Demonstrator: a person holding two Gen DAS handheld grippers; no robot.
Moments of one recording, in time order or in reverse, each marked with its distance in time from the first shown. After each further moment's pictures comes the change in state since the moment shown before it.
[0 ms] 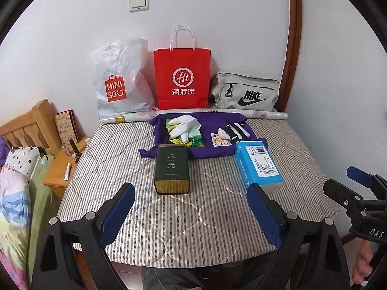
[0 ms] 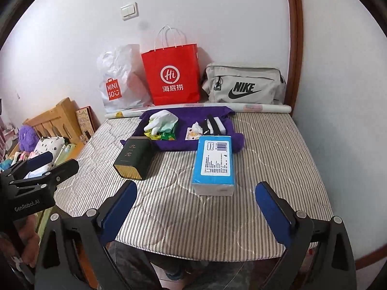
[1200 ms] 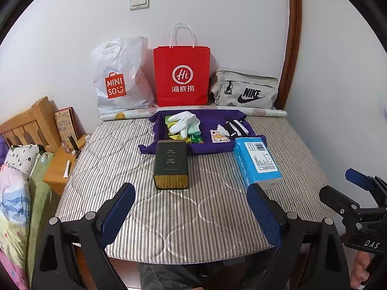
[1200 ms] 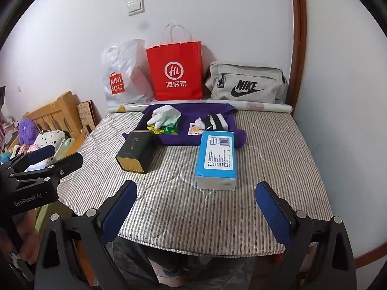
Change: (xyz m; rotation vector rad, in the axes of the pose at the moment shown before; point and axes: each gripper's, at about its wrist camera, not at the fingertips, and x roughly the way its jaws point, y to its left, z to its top) left arm -0.003 0.000 -0.009 -0.001 0.010 0.000; right arm -0.003 0.008 -0.010 -0.034 0.013 0.001
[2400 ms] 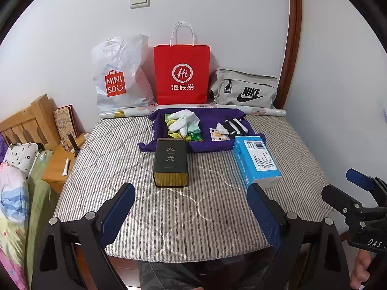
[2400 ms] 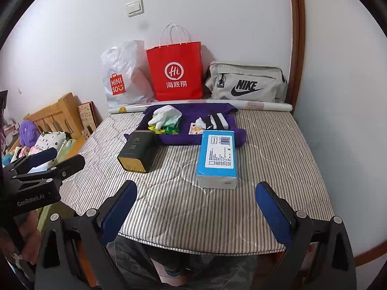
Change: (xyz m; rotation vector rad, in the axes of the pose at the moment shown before) left arm 0.000 0.000 -0.004 -0.002 0.007 -0.002; right arm -0.002 -0.001 0.000 0.008 -0.001 0.004
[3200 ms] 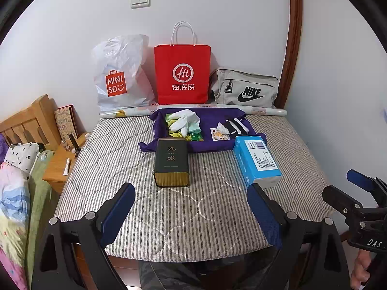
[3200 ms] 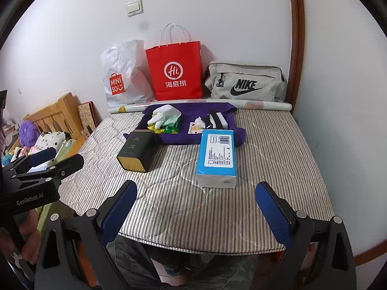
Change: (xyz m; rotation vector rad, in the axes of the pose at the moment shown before) left arm -0.001 -0.001 -0.001 -0.001 -0.001 0.003; right arm 0.000 0.000 -0.002 0.002 0.002 -0.003
